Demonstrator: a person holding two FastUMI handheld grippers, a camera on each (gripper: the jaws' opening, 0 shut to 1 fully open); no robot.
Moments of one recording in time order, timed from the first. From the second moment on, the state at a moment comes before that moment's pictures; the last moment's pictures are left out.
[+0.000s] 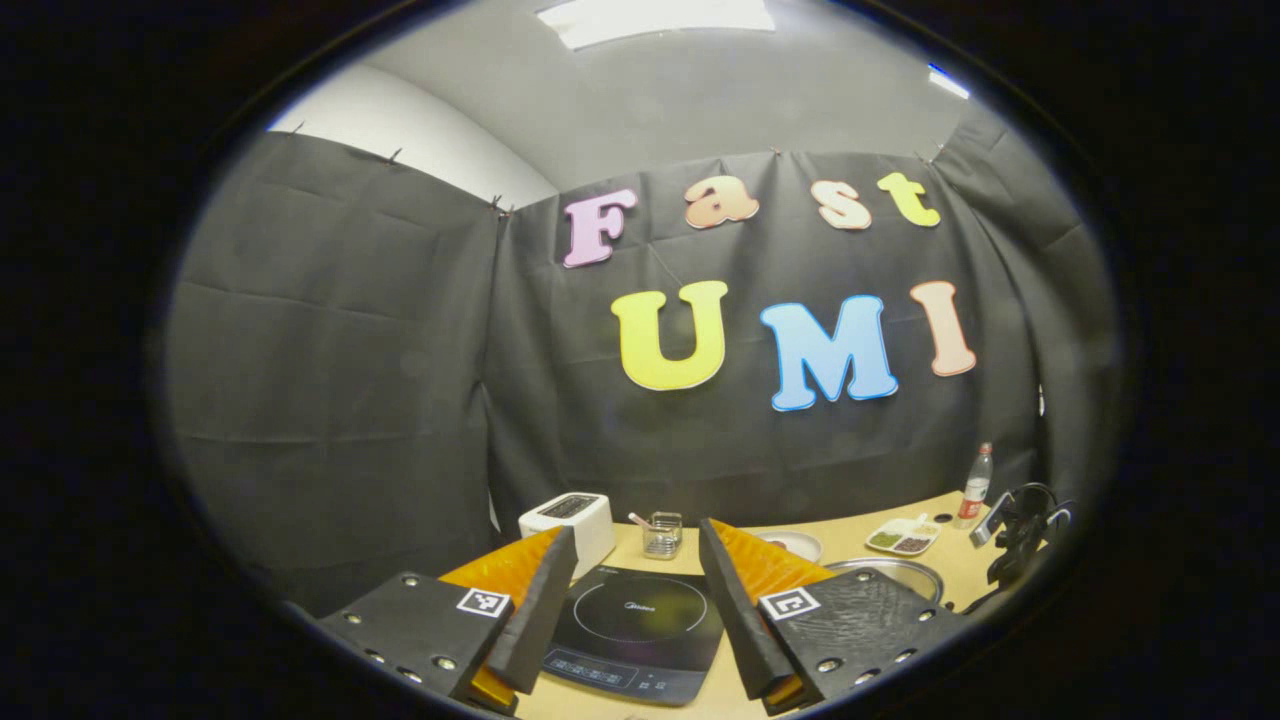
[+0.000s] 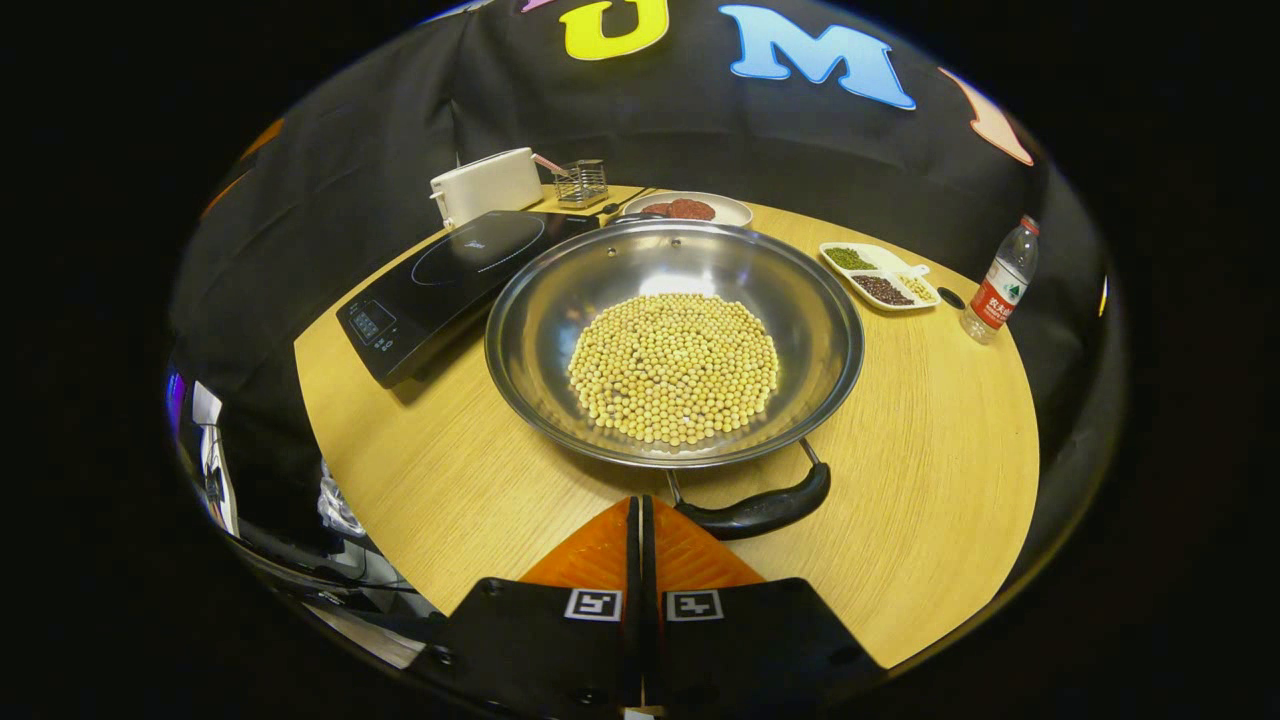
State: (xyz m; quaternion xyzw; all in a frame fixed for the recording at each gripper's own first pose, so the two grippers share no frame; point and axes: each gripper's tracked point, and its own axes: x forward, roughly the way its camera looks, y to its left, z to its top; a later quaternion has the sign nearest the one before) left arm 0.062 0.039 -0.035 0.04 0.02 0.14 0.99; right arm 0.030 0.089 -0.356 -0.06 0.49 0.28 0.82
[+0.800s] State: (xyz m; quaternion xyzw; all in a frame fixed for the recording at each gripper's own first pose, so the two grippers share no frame) left arm 0.079 0.013 -0.038 0.04 0.02 0.13 0.99; right arm 0.071 0.038 -0.364 -0.06 0.49 0.24 0.84
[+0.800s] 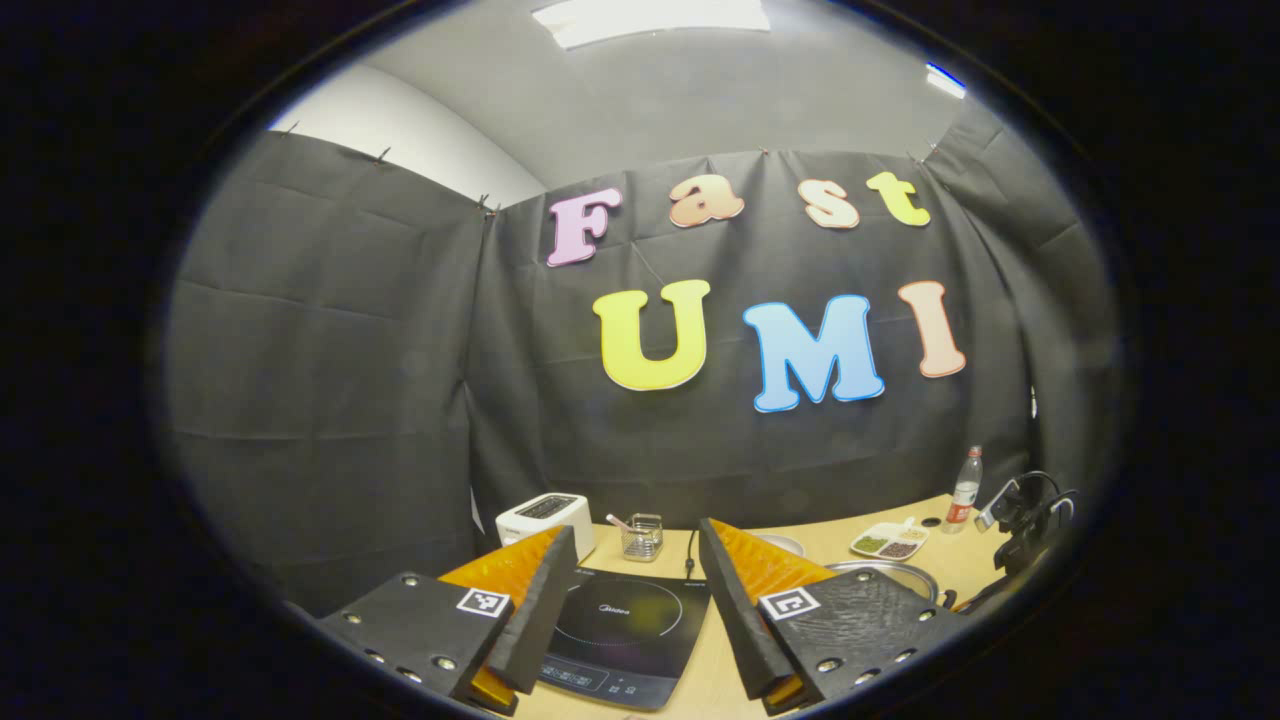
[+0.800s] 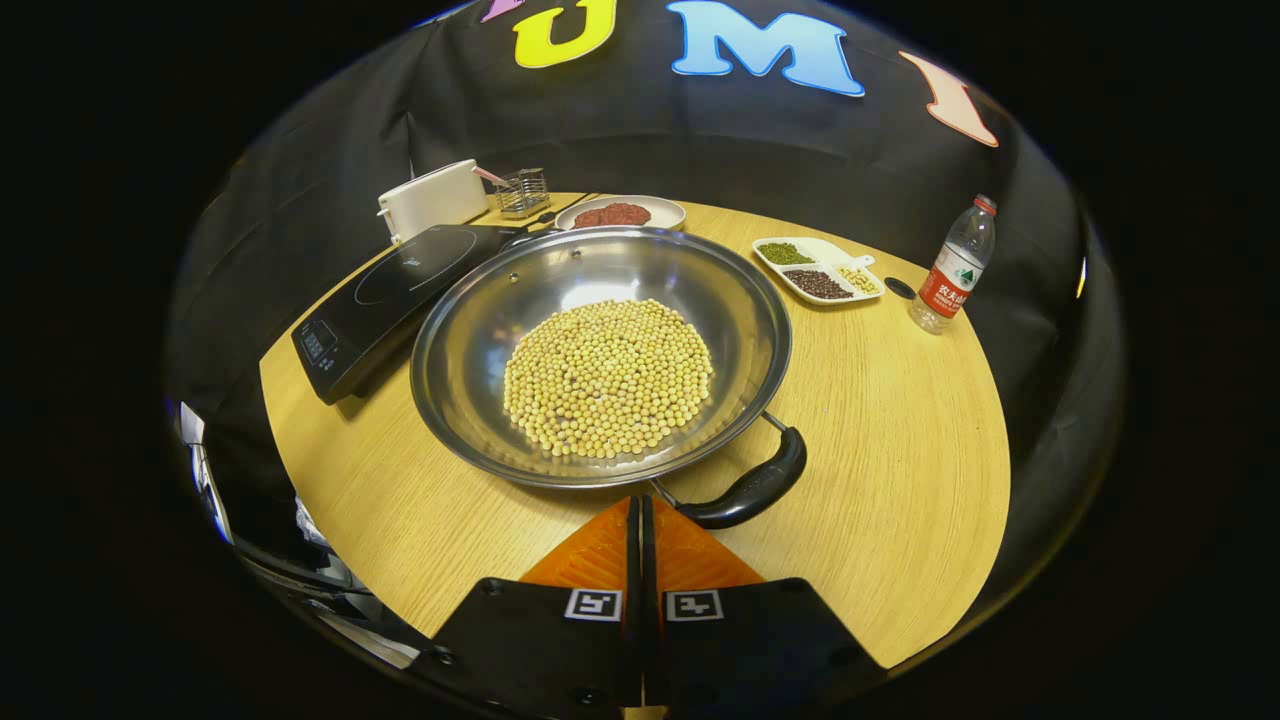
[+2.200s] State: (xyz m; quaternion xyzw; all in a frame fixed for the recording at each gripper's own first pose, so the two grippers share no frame) left arm 0.143 -0.033 -0.136 0.03 0.09 0.08 0.99; right arm 0.164 -0.030 -0.338 -0.05 0.38 0.10 0.92
